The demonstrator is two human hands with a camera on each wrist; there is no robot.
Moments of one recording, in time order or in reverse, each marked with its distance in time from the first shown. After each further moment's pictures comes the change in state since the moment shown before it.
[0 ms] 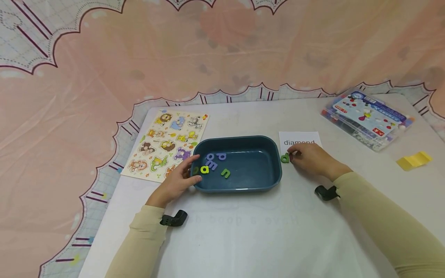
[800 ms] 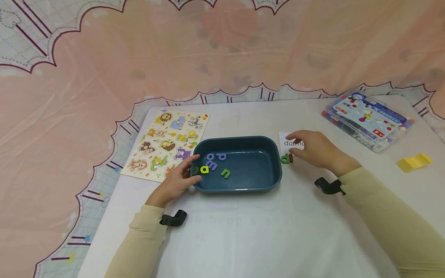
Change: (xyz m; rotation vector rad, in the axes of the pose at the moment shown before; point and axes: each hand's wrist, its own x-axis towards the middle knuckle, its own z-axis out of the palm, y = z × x) left_hand 0.000 -0.003 0.000 0.012 0.005 -0.036; right_hand -0.002 -0.034 -0.039 -0.019 0.053 -0.013
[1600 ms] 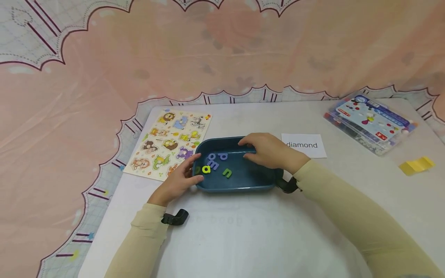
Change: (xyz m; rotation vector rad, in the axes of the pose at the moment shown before) left_hand -0.002 -0.001 0.000 -0.039 0.000 0.043; right_hand 0.047 -0.095 0.031 -0.023 -0.062 -0.307
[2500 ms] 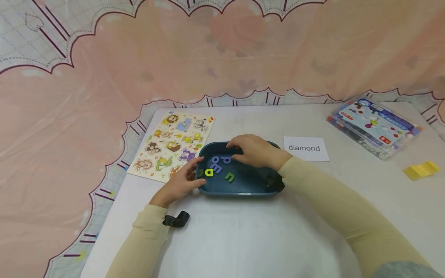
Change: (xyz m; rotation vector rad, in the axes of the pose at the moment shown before) left_hand -0.003 0.003 0.000 0.036 -0.022 -0.017; right_hand 0.037 -0.008 0.019 -0.005 -0.094 -0.053
